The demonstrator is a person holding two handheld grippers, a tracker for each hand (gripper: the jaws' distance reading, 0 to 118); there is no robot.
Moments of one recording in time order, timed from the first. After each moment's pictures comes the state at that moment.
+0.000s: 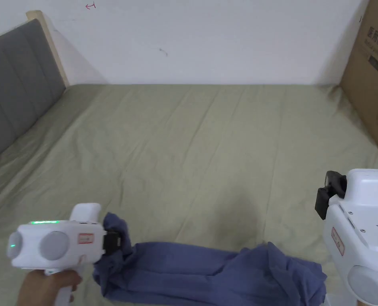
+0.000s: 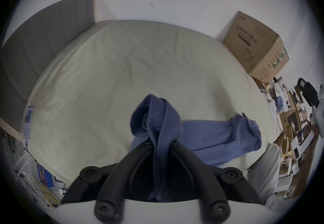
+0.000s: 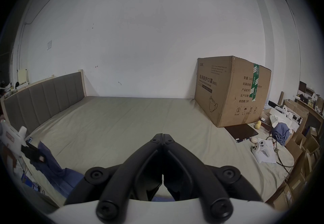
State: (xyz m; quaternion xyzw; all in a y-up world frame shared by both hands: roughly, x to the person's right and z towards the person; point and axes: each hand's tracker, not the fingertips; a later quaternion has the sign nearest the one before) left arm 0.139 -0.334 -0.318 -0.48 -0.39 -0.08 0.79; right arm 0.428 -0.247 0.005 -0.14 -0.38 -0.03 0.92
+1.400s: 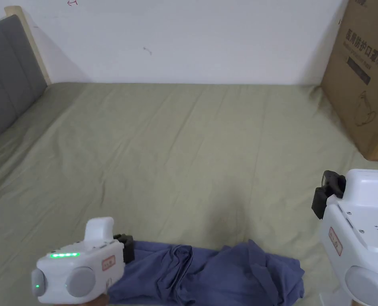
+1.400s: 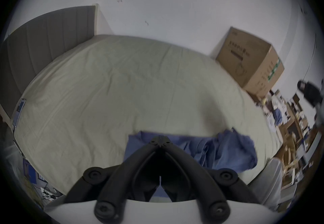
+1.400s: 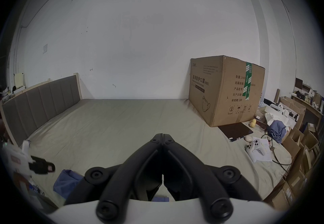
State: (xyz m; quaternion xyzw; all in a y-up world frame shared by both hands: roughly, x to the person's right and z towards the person) left arm 0.168 -0.373 -0.251 -0.41 -0.38 -0.05 0.83; right arm 0.441 -0.242 0.027 -0.13 -0.39 -0.04 0.91
